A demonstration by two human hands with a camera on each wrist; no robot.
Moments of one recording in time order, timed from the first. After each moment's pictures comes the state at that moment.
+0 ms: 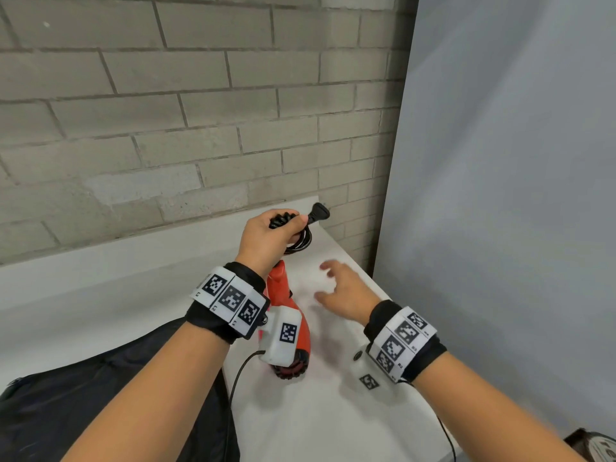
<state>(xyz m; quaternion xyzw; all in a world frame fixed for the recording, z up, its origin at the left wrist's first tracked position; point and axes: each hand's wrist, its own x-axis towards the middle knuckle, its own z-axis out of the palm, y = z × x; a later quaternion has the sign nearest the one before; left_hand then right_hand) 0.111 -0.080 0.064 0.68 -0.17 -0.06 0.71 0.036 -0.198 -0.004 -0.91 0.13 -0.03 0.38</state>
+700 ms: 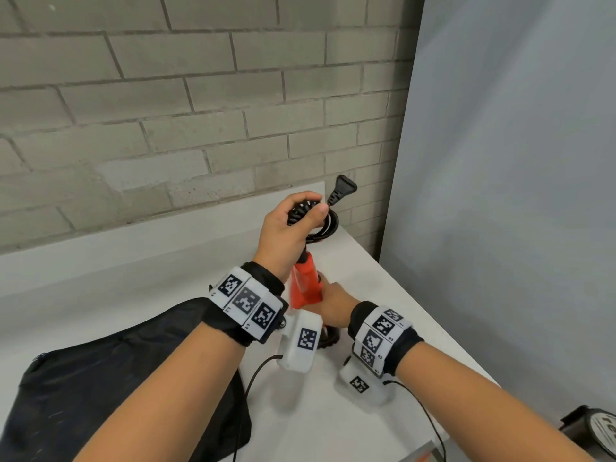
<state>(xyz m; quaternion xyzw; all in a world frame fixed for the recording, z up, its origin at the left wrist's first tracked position) 0.075 -0.077 0.057 0.62 -0.26 -0.04 0.74 0.040 -0.168 -0.046 -0.88 0.15 0.09 0.44</state>
